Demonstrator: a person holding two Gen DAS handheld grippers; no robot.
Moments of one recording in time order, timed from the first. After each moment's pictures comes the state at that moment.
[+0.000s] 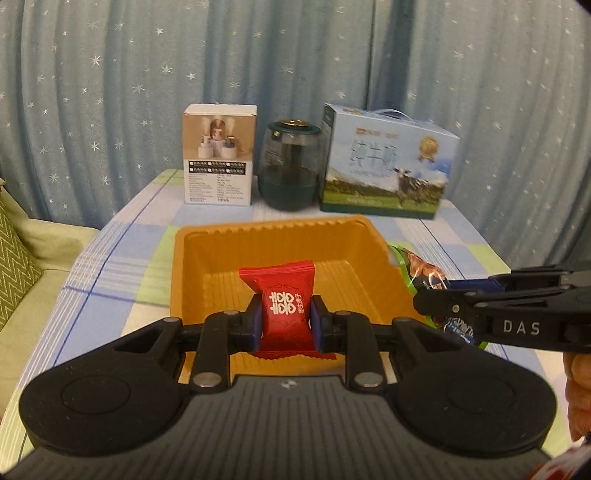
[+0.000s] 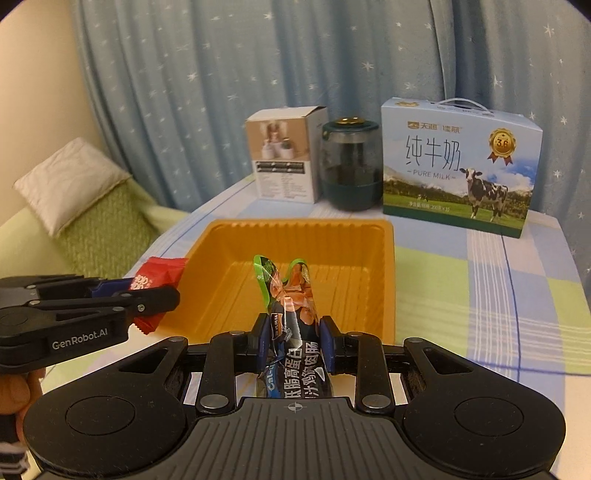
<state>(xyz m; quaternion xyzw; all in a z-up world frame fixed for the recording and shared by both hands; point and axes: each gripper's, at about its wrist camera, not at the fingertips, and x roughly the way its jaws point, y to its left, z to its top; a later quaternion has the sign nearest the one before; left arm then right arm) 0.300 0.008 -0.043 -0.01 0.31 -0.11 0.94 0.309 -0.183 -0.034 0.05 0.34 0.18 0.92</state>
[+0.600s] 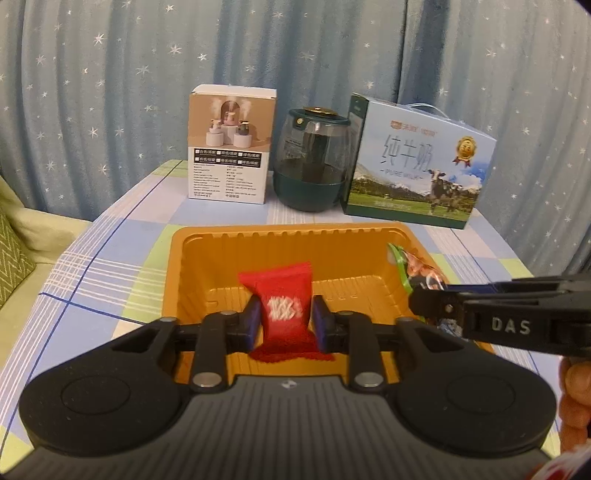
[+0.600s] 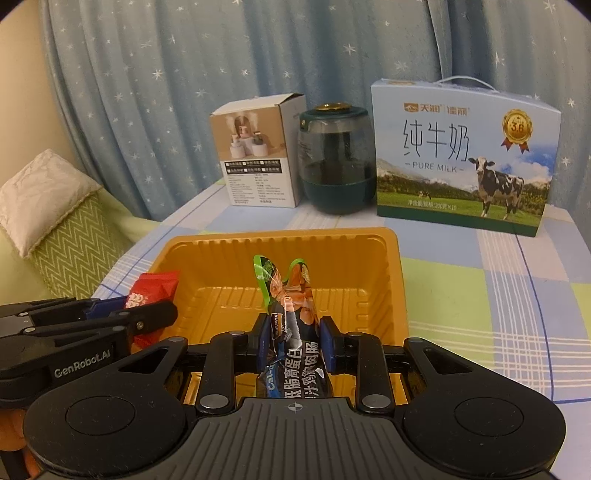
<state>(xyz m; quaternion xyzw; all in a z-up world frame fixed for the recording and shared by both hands) 0.361 0.014 -0.081 -0.03 0.32 -0.09 0.94 0.373 -0.173 -0.069 0.07 0.35 0.16 0.92</state>
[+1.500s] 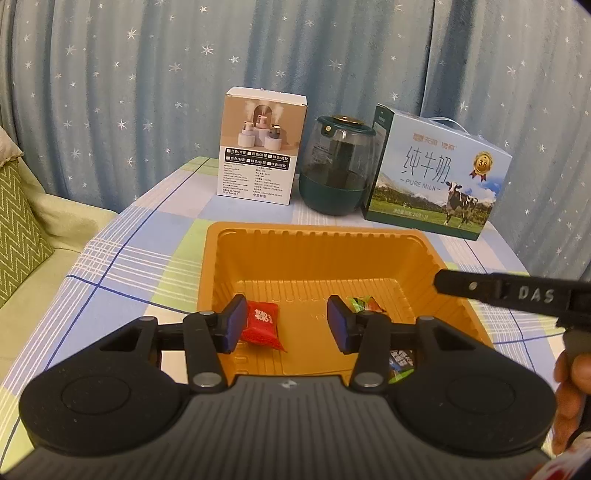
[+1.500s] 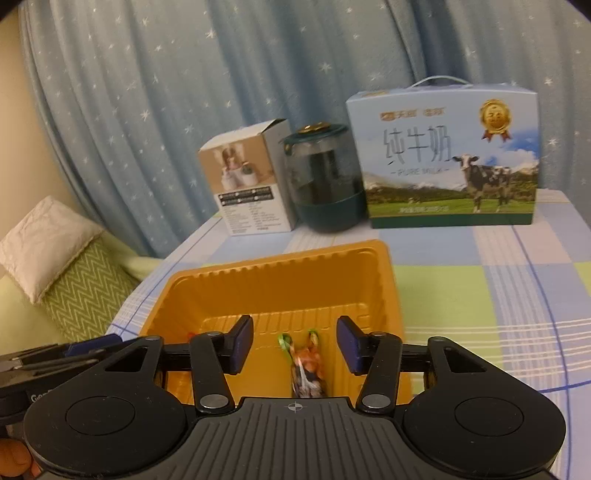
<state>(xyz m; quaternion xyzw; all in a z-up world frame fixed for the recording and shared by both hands) 0.339 0.031 -0.069 -0.05 0.32 -0.07 0.95 0.363 -0.194 -0.061 0.13 0.31 0.15 0.93</state>
